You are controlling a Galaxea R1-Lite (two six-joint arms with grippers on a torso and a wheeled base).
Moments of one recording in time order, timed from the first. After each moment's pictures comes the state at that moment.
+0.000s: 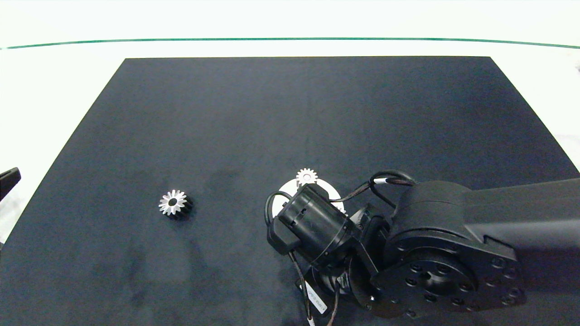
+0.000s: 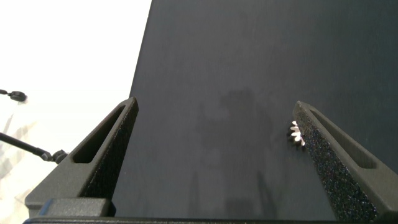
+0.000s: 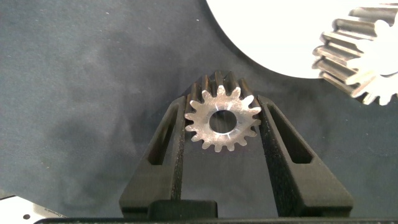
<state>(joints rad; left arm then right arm) 0.28 0.79 -0.64 -0.15 -0.12 0.13 1.02 1.98 -1.46 0.57 -0.46 0.12</state>
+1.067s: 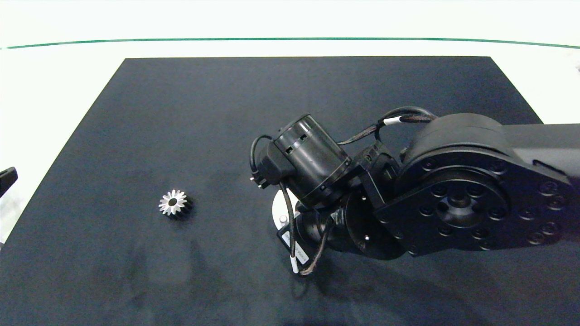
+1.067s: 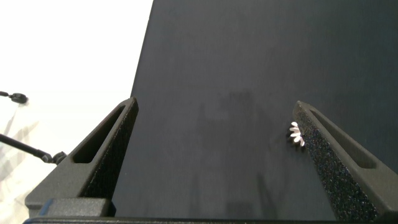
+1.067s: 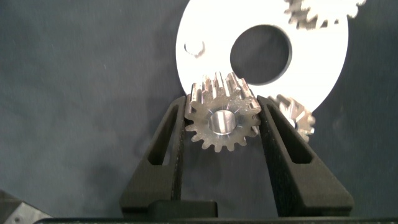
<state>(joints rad) 0.28 0.78 -0.63 -0.15 -0.12 0.13 1.00 2.01 -1.76 0.65 -0.46 0.06</state>
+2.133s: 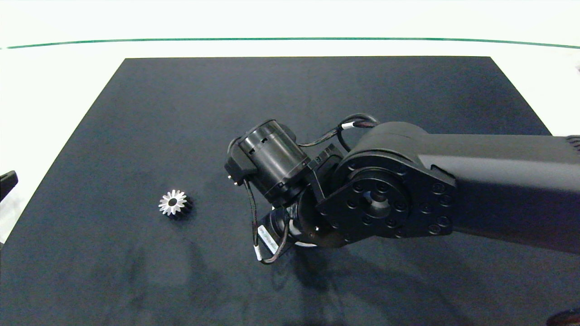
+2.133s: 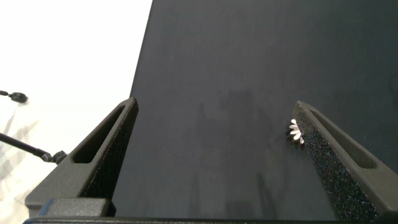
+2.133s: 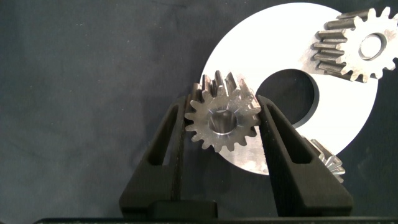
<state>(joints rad) 0.28 0.77 -0.62 -0.15 -0.12 0.13 1.01 2.15 -1.95 0.69 -0.46 0.07</state>
